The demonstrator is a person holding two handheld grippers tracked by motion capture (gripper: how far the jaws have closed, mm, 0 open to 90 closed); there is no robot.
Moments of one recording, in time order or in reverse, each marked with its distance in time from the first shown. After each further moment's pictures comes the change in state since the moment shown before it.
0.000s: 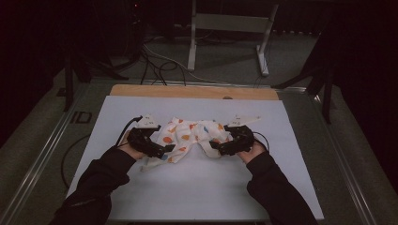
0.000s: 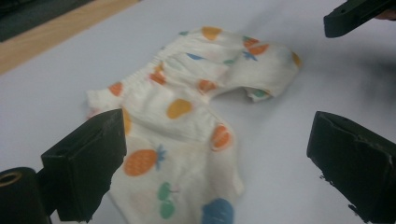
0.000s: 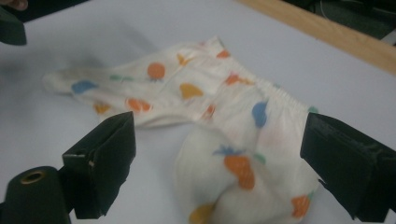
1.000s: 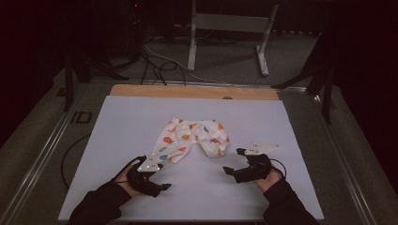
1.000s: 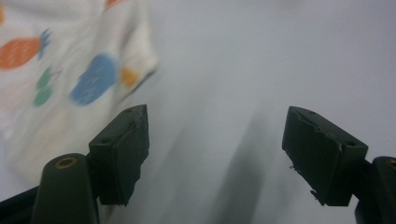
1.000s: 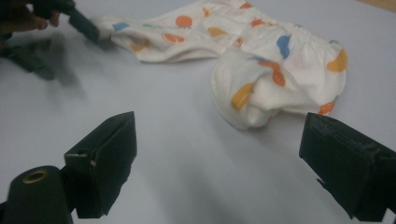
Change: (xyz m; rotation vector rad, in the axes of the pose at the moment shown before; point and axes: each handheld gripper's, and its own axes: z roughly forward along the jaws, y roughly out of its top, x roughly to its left) left arm -0.047 -0.087 0.014 0.162 -0.066 0.113; right arm 0.025 -0.067 -0.047 0.005 0.030 0.007
